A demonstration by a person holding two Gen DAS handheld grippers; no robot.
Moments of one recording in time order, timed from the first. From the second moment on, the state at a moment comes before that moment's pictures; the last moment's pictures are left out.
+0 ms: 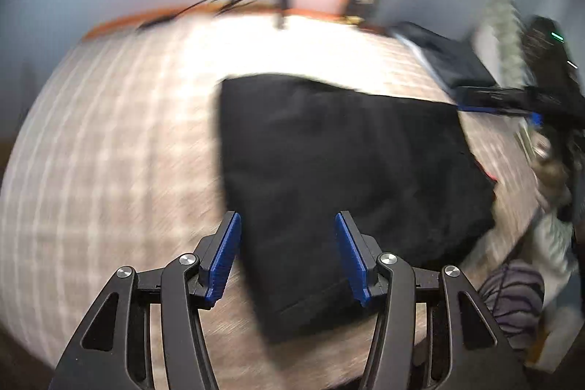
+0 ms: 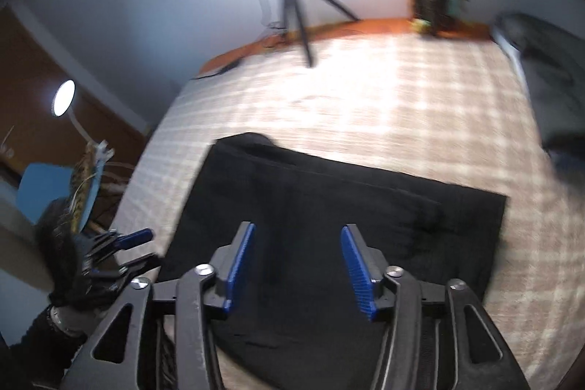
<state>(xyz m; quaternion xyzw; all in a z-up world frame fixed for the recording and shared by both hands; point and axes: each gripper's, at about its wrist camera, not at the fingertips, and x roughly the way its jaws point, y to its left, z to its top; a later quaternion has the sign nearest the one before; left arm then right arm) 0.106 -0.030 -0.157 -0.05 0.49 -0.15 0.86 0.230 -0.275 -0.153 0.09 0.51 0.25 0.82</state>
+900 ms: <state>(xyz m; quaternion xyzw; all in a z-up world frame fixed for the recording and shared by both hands) 0.088 0.006 -0.185 -0.26 0.46 -0.15 0.84 0.271 -0.031 -0.216 -0.05 0.64 0.24 0.73</state>
